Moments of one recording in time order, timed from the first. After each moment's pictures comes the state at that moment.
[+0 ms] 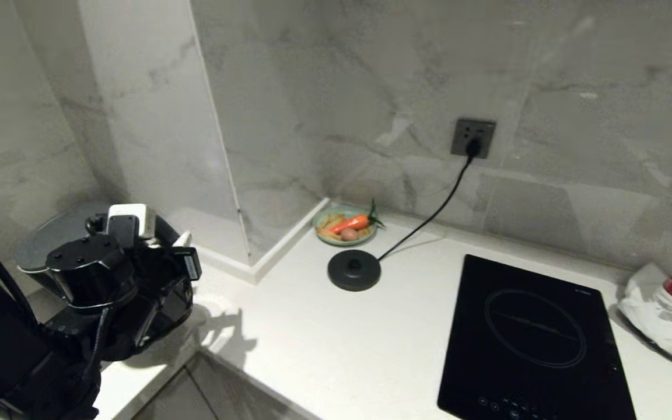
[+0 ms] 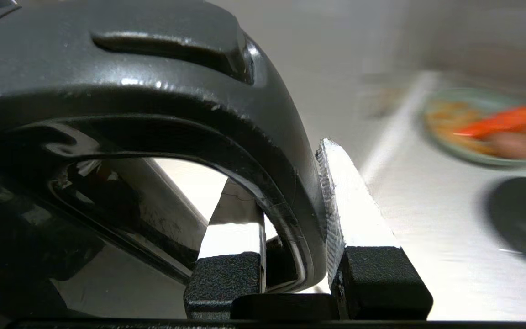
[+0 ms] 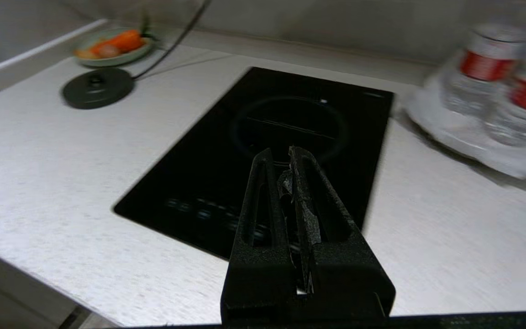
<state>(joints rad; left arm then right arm) -0.24 1.88 -0.43 -1.46 0.36 0.03 0.00 0.00 0.00 0.00 0.00 -0.01</state>
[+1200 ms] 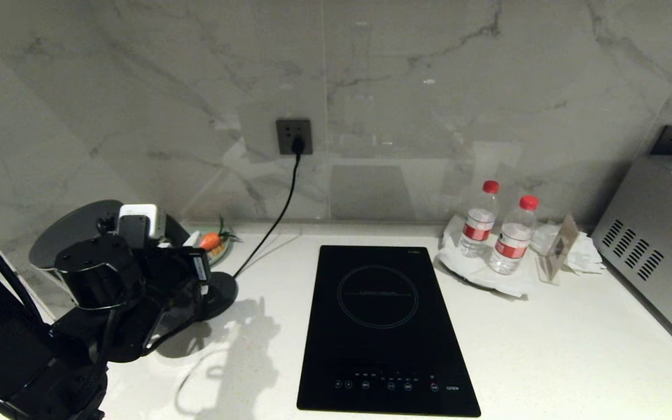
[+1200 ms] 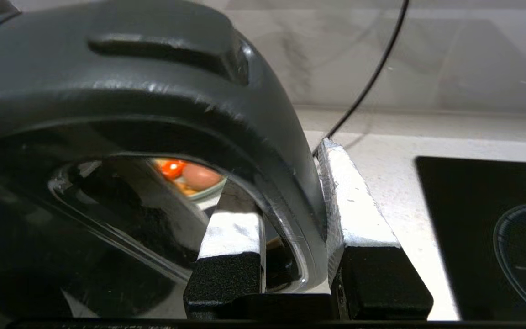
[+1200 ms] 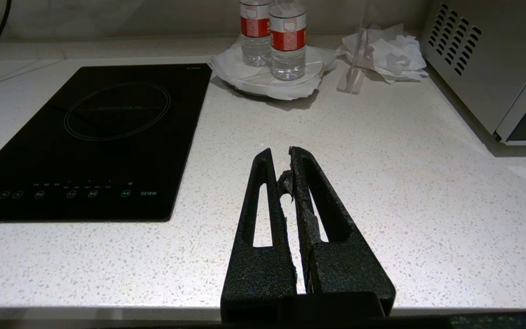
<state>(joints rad) -0.27 1.88 -0.43 -1.46 0.36 0.04 0.00 0.00 0.00 0.00 0.00 -0.01</state>
